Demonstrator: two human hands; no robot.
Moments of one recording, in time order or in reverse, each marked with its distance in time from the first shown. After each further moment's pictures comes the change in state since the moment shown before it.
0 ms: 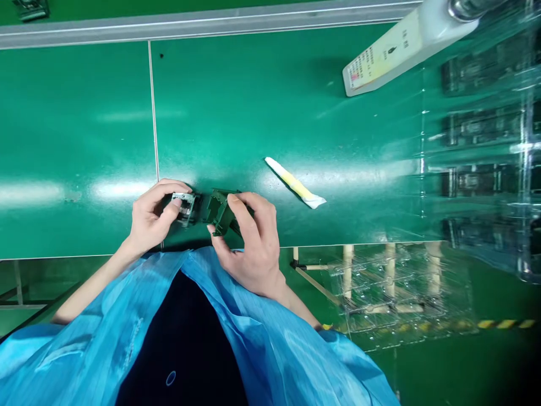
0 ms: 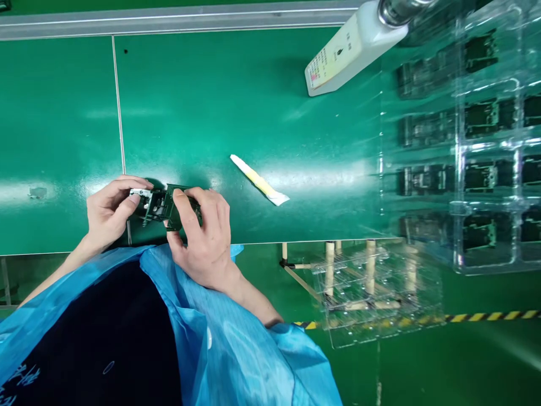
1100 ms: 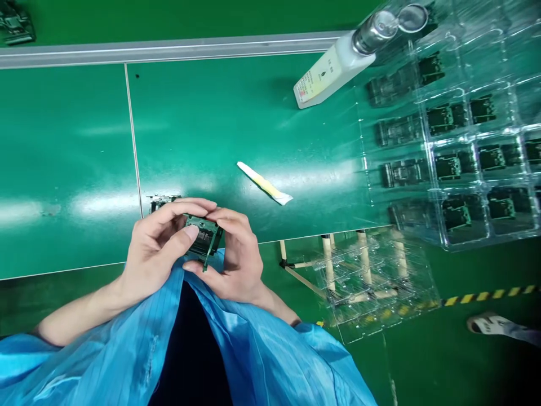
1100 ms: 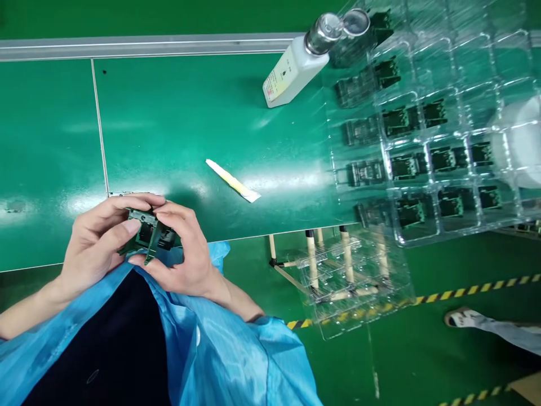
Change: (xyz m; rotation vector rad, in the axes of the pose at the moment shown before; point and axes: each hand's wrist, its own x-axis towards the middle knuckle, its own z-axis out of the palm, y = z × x) left_hand -0.004 0.080 0.030 -0.409 -0.118 -0.276; right_hand -0.018 -0.008 -0.004 0.639 0.088 0.134
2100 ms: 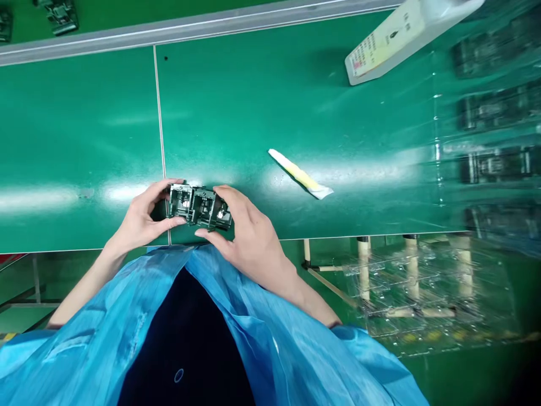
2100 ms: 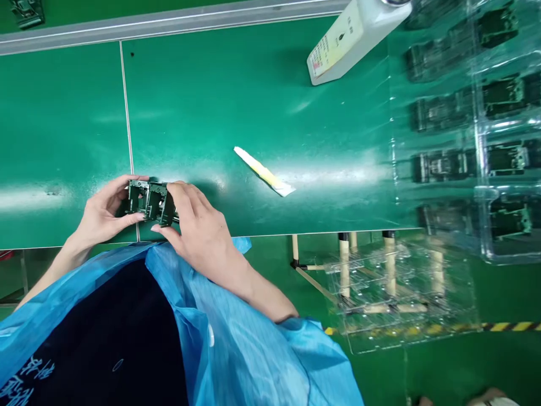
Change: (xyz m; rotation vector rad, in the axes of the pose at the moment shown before) left_hand 0.003 -0.055 -0.100 0.533 -0.088 0.152; right_hand 0.025 0.002 0.003 -0.418 -0.334 -0.009
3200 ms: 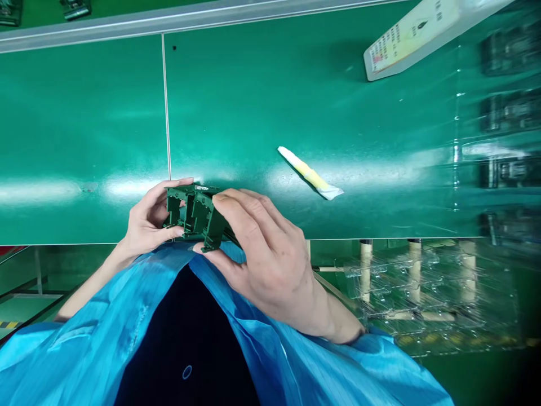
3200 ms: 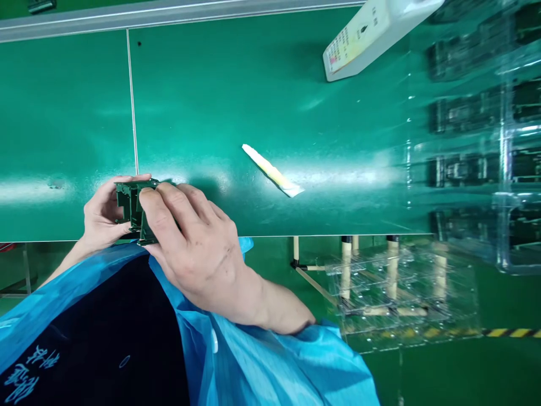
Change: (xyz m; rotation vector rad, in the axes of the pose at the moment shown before) left_hand -0.006 0.010 0.011 -0.308 0.067 0.185; right_hand 0.013 -0.030 -0.030 -0.152 0.028 -0.204
